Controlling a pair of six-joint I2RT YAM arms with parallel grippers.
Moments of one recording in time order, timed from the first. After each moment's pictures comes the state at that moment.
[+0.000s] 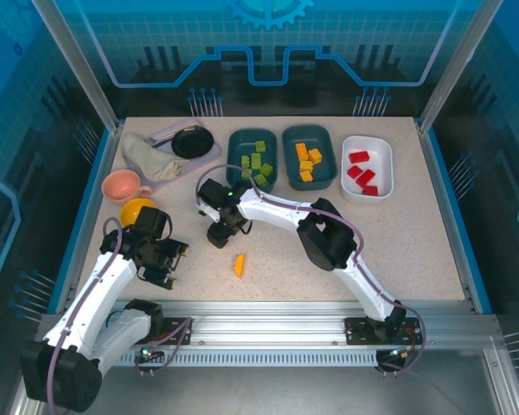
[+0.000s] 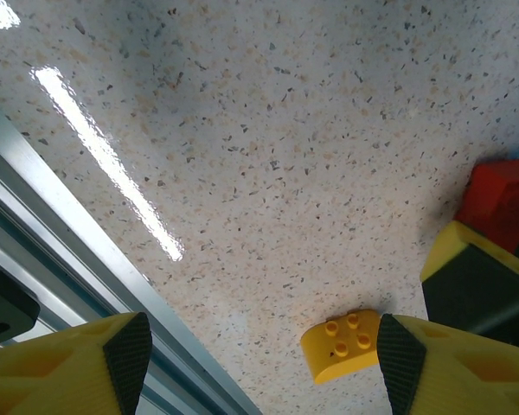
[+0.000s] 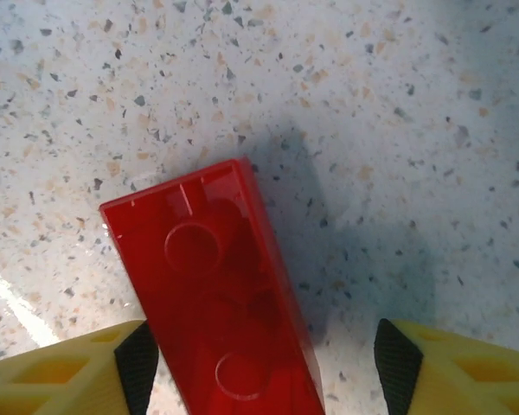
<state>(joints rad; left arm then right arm) -0.15 0.89 0.69 -1.13 0.19 -1.47 0.94 2.38 1.99 -0.93 -0.05 0.05</state>
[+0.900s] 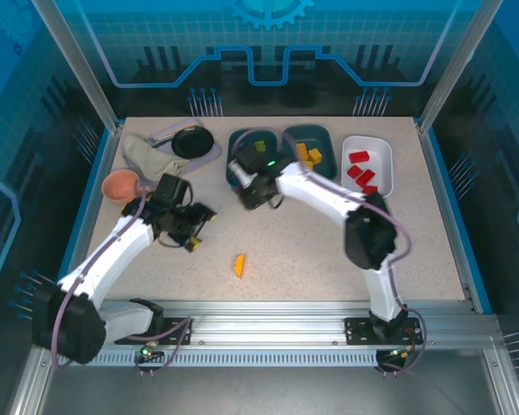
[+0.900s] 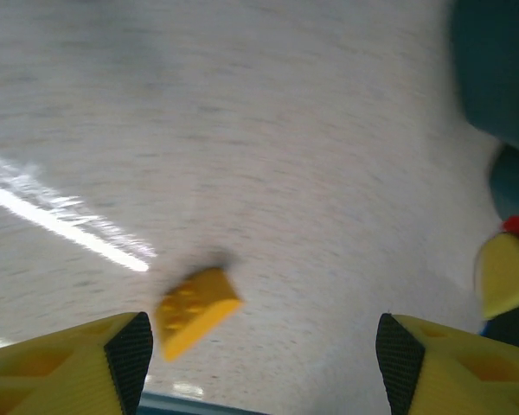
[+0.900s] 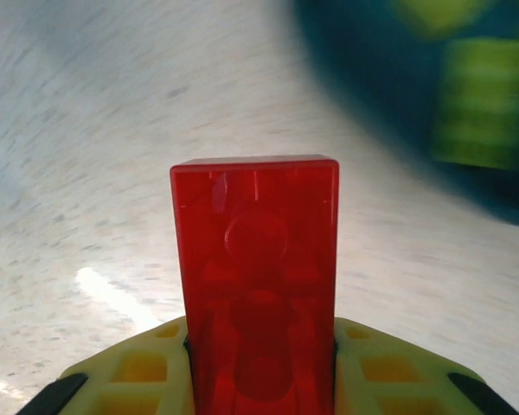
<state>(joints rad) -0.30 1.24 0.95 -0.81 0.28 -1.27 0.72 2.02 1.82 -0.95 0.04 0.16</state>
